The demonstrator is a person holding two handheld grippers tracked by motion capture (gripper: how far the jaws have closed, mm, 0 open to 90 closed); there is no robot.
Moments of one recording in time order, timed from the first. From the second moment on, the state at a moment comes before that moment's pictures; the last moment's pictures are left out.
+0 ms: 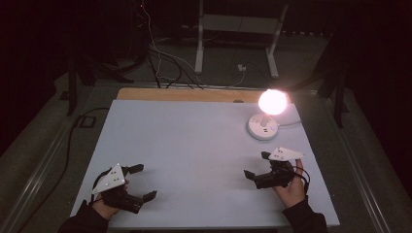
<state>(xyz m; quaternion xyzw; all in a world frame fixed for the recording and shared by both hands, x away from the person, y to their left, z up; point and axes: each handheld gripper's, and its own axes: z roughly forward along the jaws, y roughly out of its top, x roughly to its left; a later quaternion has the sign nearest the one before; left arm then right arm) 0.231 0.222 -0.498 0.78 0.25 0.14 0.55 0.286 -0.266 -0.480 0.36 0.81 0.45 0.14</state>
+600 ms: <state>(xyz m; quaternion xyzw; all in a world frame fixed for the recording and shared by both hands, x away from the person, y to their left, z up) 0.231 0.221 -0.498 0.78 0.25 0.13 0.55 0.259 -0.314 -0.512 0.39 0.82 0.40 0.15</state>
